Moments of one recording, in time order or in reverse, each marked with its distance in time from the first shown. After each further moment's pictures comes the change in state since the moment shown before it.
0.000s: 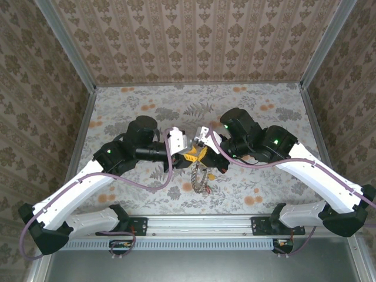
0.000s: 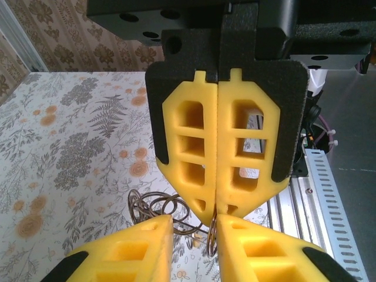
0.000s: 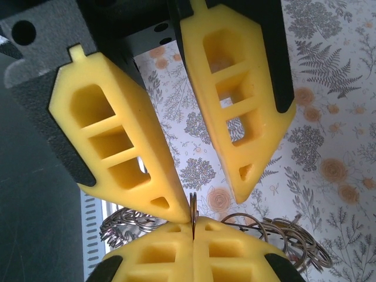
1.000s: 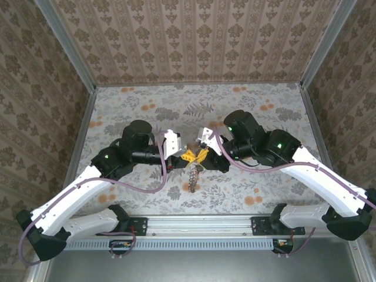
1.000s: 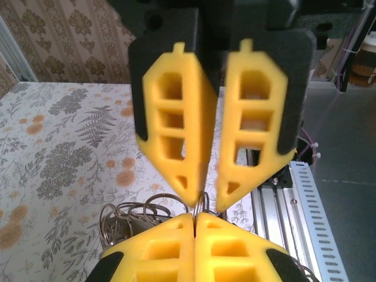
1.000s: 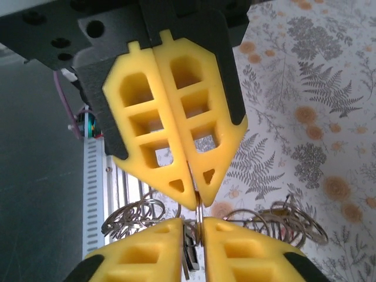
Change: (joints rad) left arm 0.041 -0.076 -0.116 0.112 0.094 -0.074; right arm 0.000 -0.061 -0.074 0.094 -0.030 0.001
